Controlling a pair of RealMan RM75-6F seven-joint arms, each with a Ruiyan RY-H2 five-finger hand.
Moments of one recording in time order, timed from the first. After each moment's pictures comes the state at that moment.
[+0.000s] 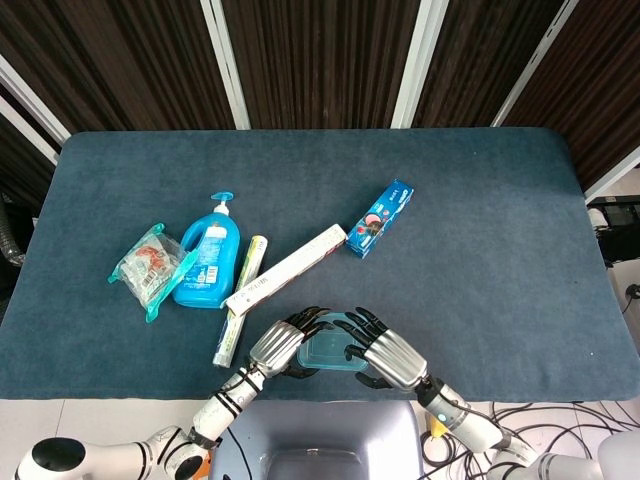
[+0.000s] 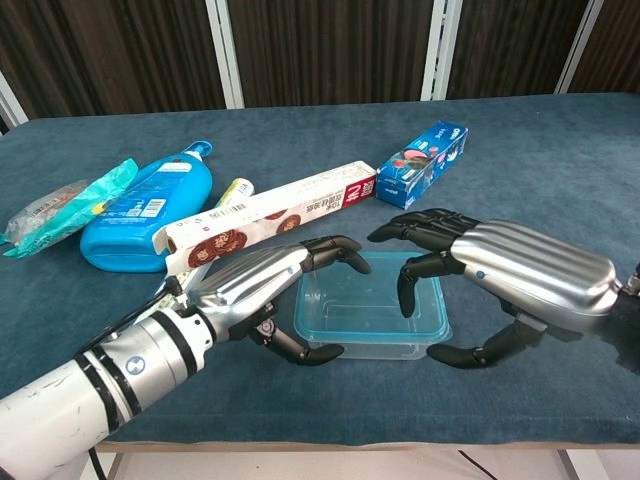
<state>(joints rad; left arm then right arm) -0.68 -1.97 -0.05 -1.14 1.52 1.04 -0.15 0.49 -1.66 -0.05 -1.27 -1.84 1.25 0.03</state>
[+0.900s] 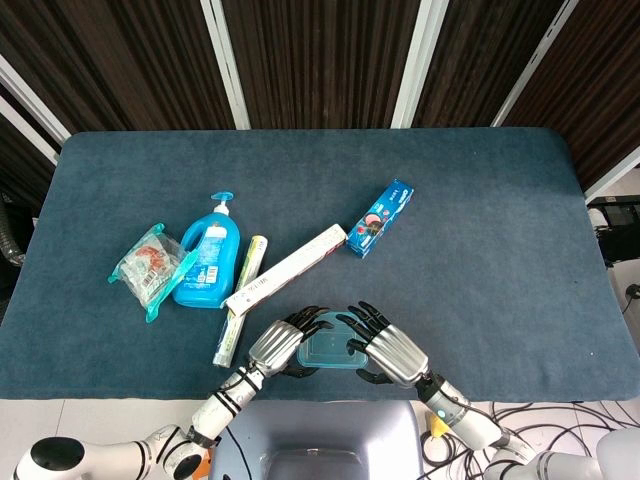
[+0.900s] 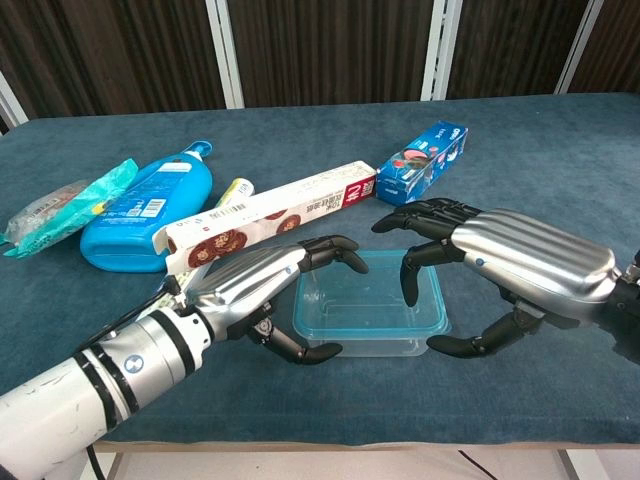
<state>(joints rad) -0.68 -1.96 -0.04 -1.13 1.52 1.03 -0.15 0.51 -1.66 -0.06 -1.29 -1.79 1.26 -0.01</state>
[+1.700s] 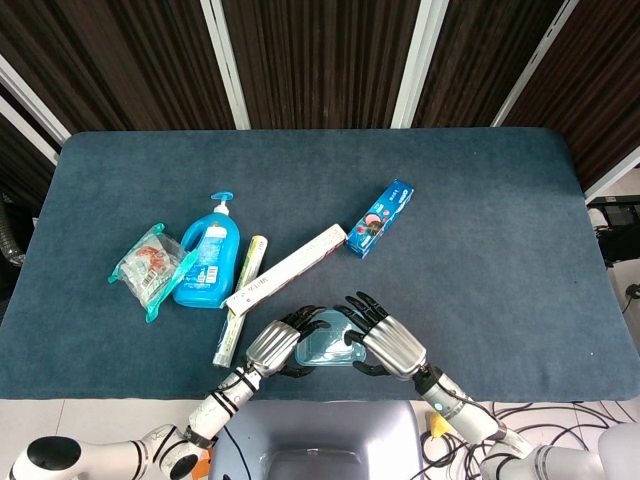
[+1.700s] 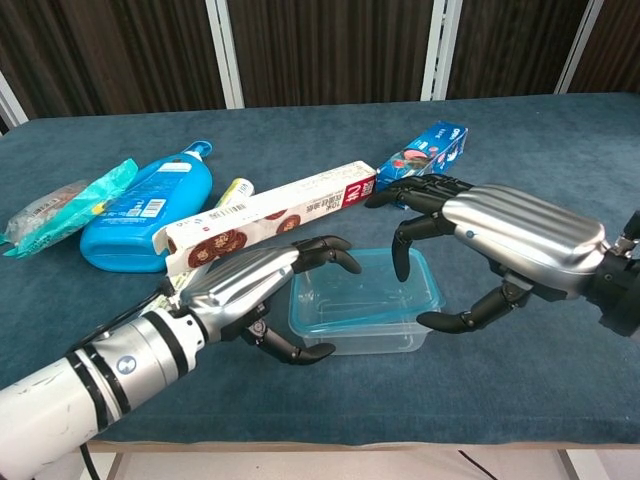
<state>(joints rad) -0.68 -1.94 -0.03 -1.15 1.53 1.03 -0.16 0.54 -1.65 -0.02 -1.32 -1.76 1.25 -0.04</state>
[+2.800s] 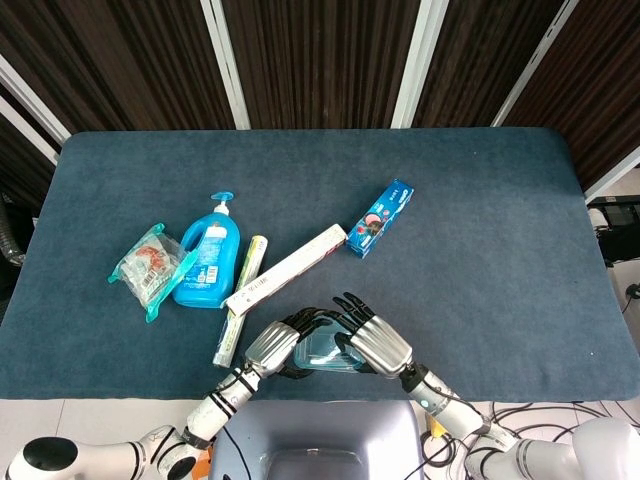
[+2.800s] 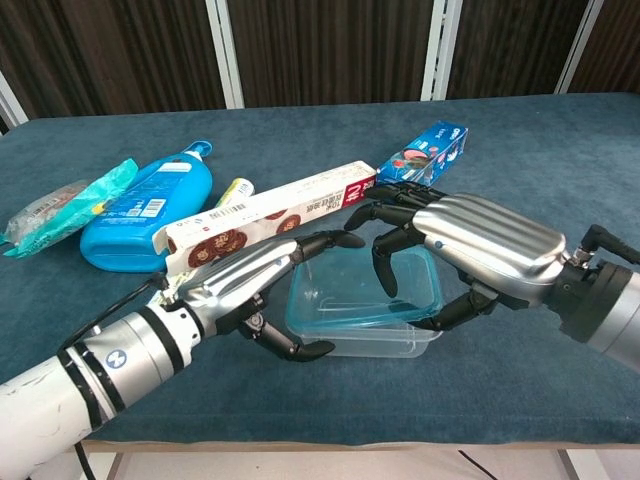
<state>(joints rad) -0.68 -1.94 -0.04 -1.16 1.56 1.09 -0.27 0.57 -1.74 -0.03 -1.22 -1.78 1.27 0.00</state>
